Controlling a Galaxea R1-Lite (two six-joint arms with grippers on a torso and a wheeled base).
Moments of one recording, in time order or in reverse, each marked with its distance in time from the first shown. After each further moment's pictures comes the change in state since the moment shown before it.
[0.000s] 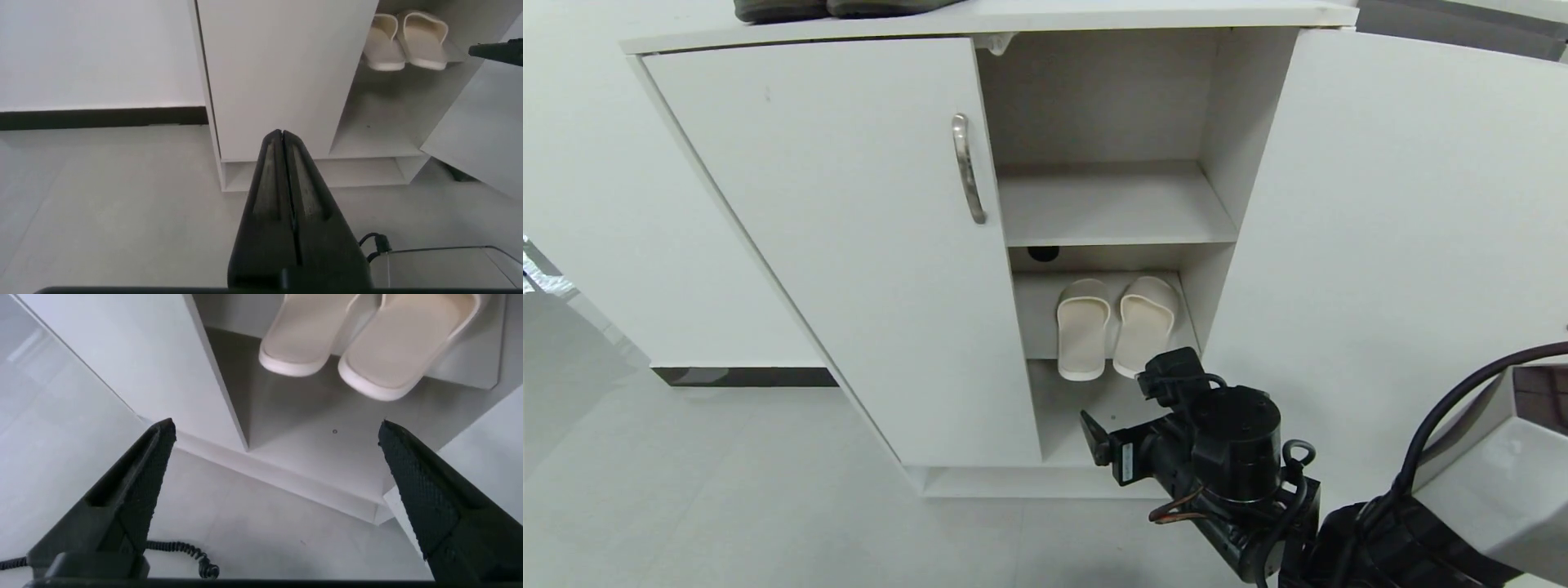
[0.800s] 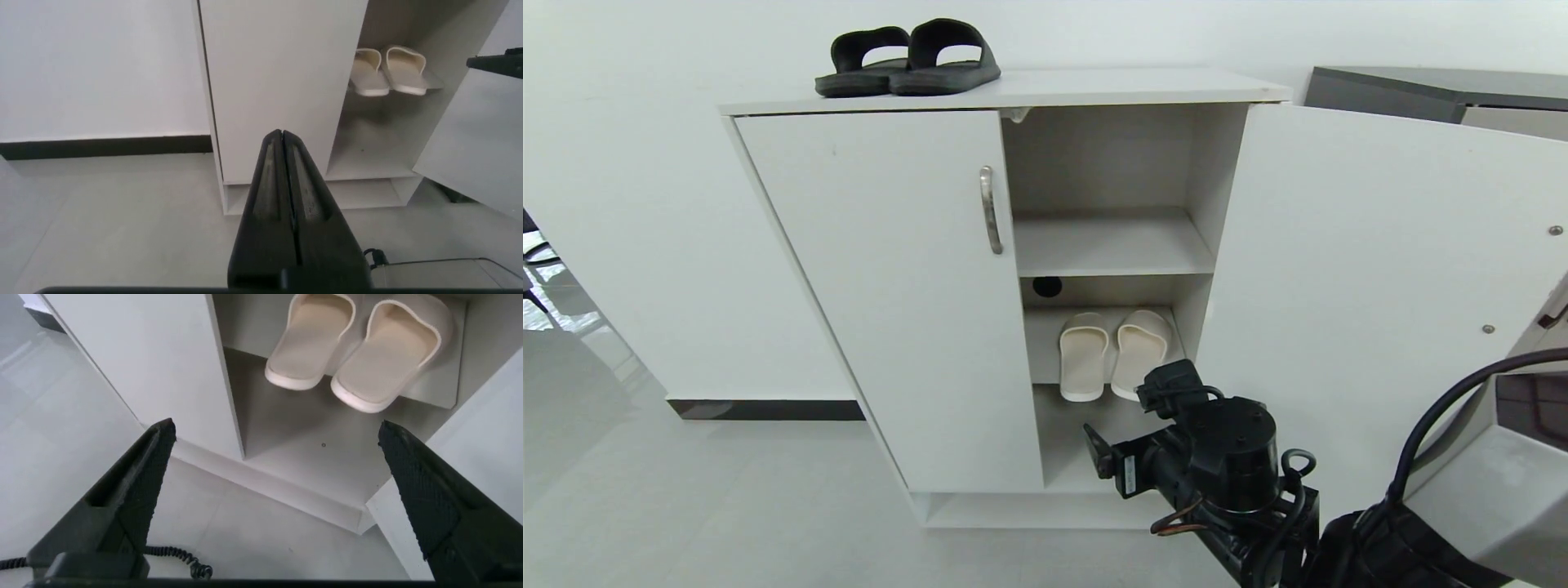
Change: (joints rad) left arm 0.000 0.000 0.000 0.000 -0.001 0.004; right arm 0.000 0.015 0.024 0.000 0.000 -0.003
